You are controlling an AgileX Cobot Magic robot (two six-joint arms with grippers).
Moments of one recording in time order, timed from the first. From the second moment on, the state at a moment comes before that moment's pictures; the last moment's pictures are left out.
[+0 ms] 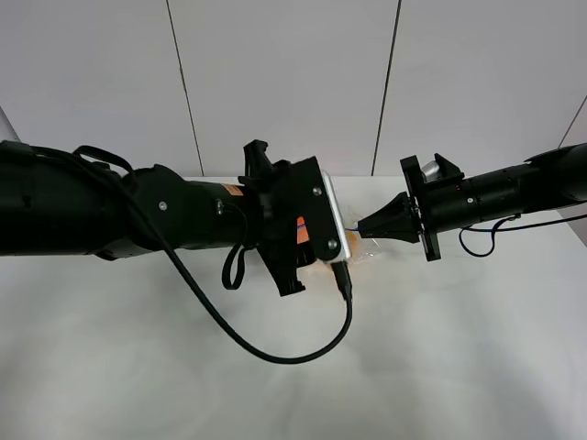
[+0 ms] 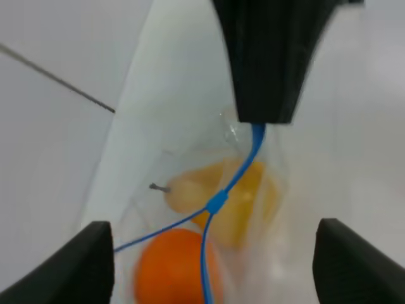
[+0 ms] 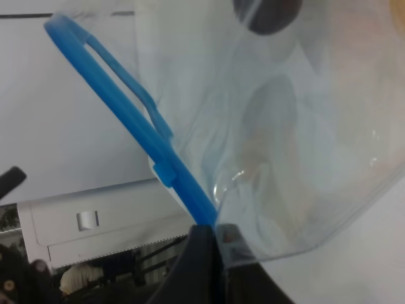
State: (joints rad) left arm -0.78 1.68 -0.96 -0.68 -0.16 1.51; right arm -0.05 1.96 -1.08 1.30 1.20 -0.73
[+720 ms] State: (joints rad) left arm -0.79 1.76 -0.96 -0.33 -0.35 1.56; right arm -0.05 1.96 -1.08 1.30 1.20 -0.71
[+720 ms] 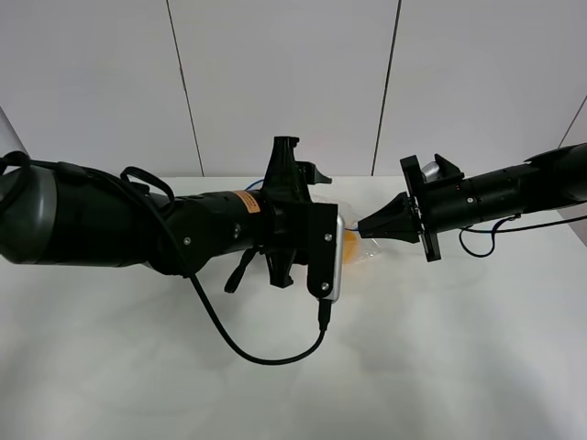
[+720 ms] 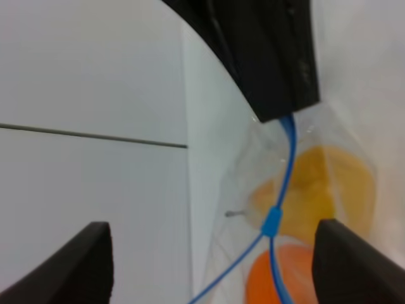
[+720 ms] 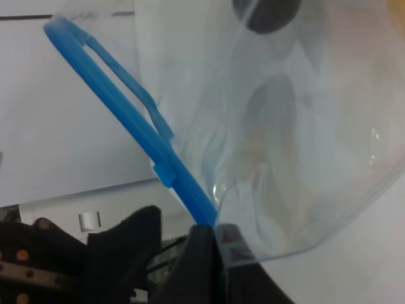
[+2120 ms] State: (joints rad) left arm -0.74 1.90 -0.96 -0.04 -0.56 1.47; right arm -0.05 1.96 -1.08 1.30 1.20 -0.70
